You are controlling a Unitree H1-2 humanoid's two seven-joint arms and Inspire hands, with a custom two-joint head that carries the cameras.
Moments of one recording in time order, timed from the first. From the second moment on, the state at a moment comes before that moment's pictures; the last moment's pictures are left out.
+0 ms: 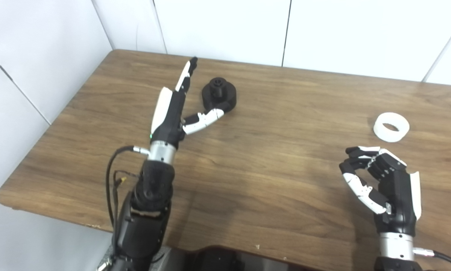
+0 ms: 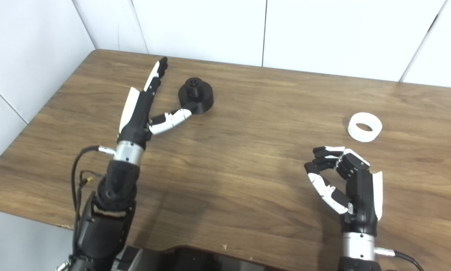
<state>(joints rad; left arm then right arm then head) -0.11 0.14 0.06 -0.28 0.39 0.15 0.04 0.10 -0.11 0.24 -0.20 -0.10 -0.18 -0.28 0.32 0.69</state>
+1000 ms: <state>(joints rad) -0.34 0.39 -0.06 -0.03 0.64 0.30 -0.07 0.10 -0.11 0.24 -0.20 -0.10 -0.21 -0.28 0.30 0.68</state>
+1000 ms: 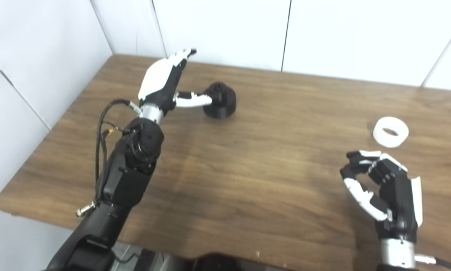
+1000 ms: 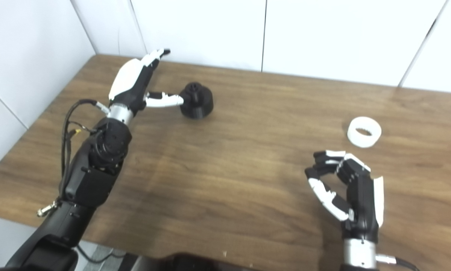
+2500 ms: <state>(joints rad) -0.42 0.41 -0.23 0.28 0.70 0.30 -0.12 0.10 -0.11 0.24 -0.20 -0.11 -0.21 -0.28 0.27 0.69</state>
